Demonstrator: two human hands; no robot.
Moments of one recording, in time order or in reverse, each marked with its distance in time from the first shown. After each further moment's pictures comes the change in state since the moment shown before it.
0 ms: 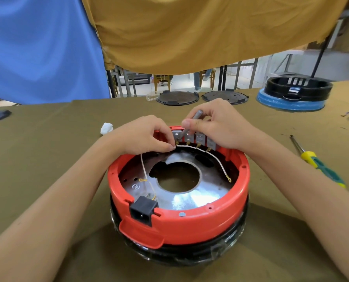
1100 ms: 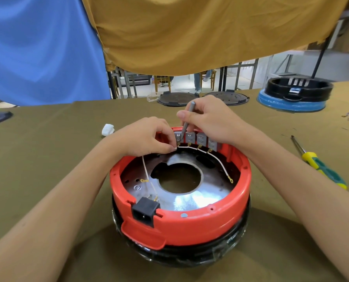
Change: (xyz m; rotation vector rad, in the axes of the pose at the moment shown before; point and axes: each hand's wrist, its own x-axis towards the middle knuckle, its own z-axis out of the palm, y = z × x) left_hand -0.001 0.002 0.001 0.025 0.001 -0.002; right_hand 0.018 -0.007 0.008 -0.006 -0.005 0.110
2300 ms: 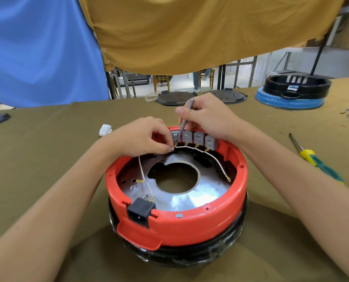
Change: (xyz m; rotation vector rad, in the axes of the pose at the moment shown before) left_hand 0.000 -0.001 0.001 -0.024 -0.004 0.010; right_hand 0.008 0.016 0.002 0.189 -0.016 0.022
